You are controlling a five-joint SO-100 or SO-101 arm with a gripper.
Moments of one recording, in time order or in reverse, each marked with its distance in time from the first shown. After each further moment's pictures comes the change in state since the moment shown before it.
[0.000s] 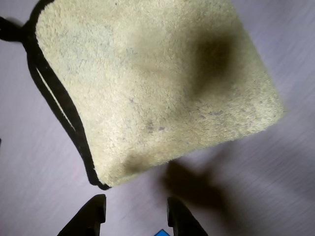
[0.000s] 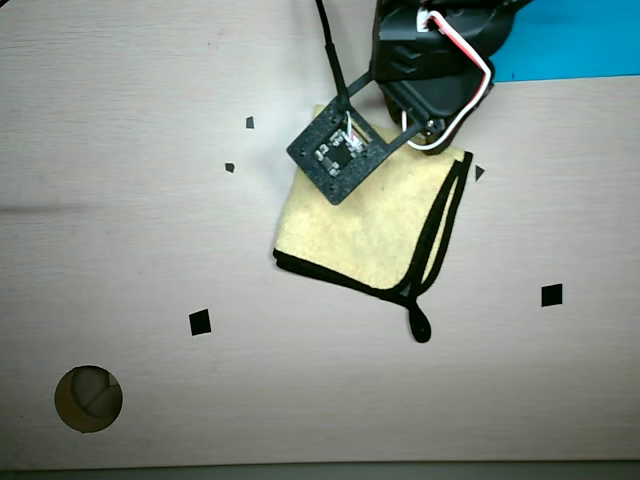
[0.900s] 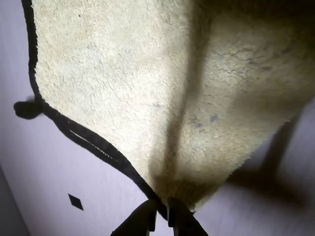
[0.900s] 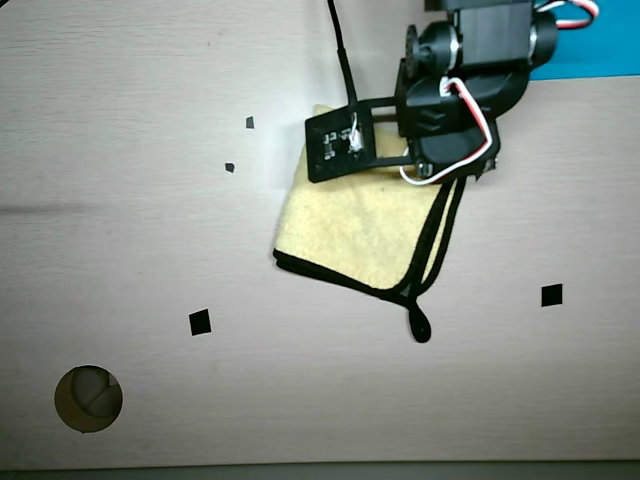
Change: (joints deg) arm -5.3 -15.6 -3.7 -15.6 39.4
